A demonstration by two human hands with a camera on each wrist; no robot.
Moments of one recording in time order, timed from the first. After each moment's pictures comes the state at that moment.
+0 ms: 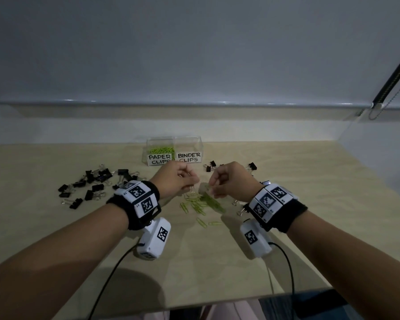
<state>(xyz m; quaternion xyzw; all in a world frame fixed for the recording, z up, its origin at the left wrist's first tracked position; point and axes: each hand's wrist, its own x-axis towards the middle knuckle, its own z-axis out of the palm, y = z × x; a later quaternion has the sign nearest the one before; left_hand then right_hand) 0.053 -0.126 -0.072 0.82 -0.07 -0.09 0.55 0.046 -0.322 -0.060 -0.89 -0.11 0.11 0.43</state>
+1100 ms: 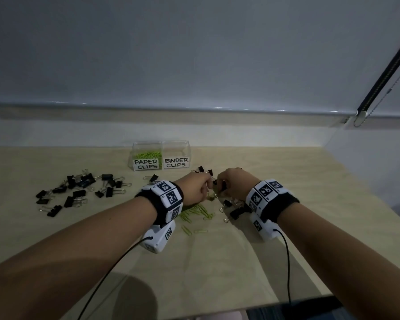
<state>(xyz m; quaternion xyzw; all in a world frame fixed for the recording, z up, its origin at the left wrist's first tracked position) 0.080 -0.193 -0.080 0.92 -0.25 -0.17 0.26 0.078 -0.362 -0.059 -0.98 -0.15 0.12 0.08</state>
